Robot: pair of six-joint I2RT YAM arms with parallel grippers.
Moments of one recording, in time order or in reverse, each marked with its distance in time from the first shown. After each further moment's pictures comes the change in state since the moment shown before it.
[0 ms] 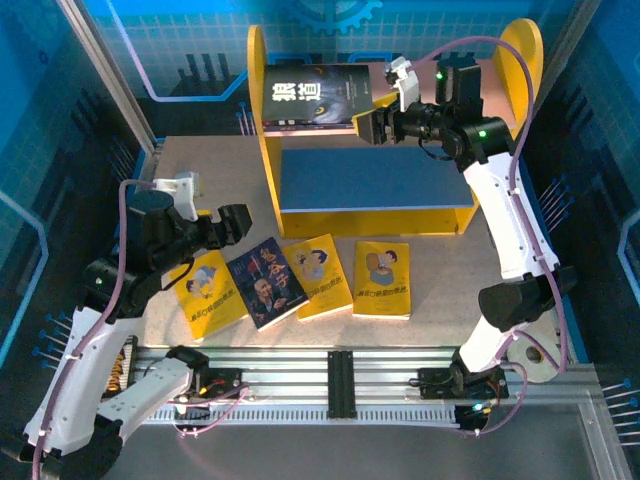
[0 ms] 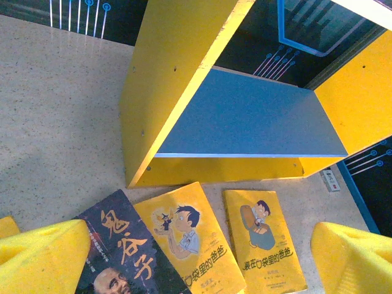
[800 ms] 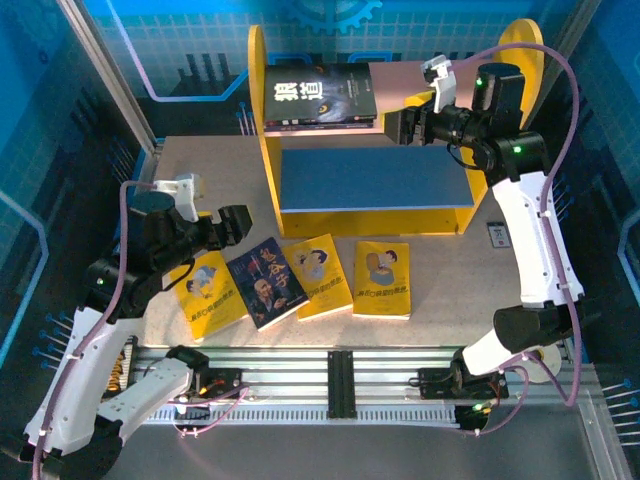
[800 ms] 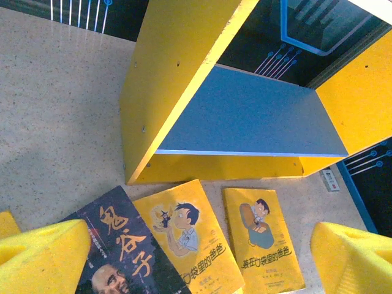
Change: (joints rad) left arm 0.000 -0.003 -0.012 0.000 0.001 -0.019; right arm -0.105 -0.157 -0.122 0.038 -0.037 0.089
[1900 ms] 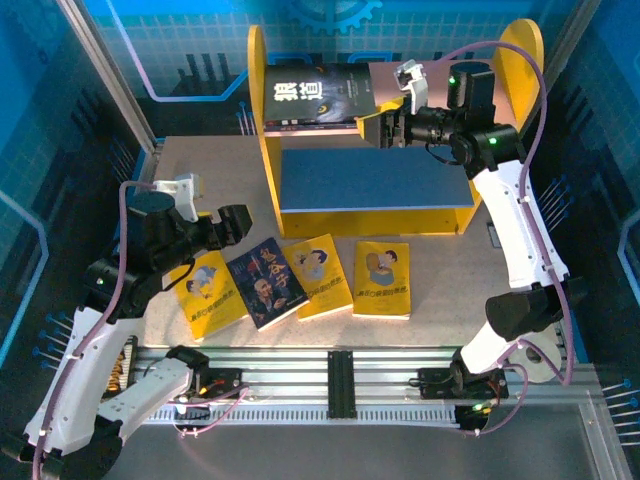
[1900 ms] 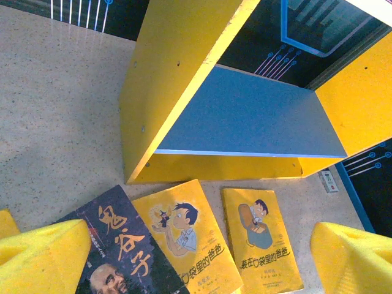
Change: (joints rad) left arm 0.000 0.000 0.000 0.000 0.000 -0.007; right arm 0.070 0.086 0.032 0.013 -0.089 0.015
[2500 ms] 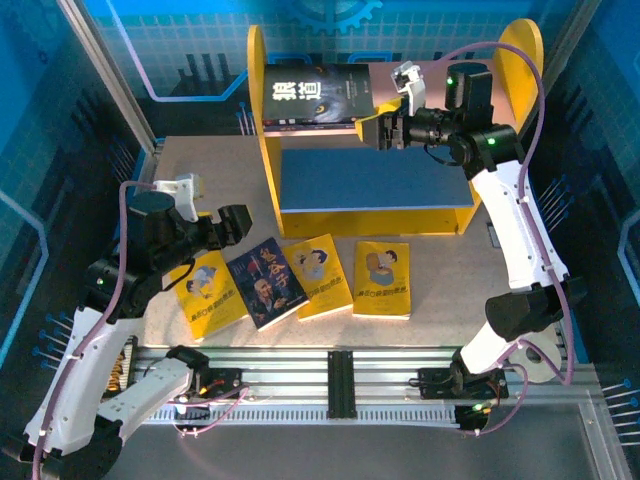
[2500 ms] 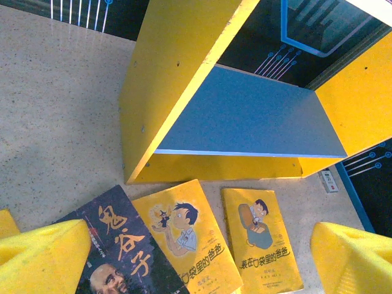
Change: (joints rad) left arm 0.000 0.000 0.000 0.000 0.000 0.000; right arm 0.011 0.000 0.000 -0.008 0.000 -0.023
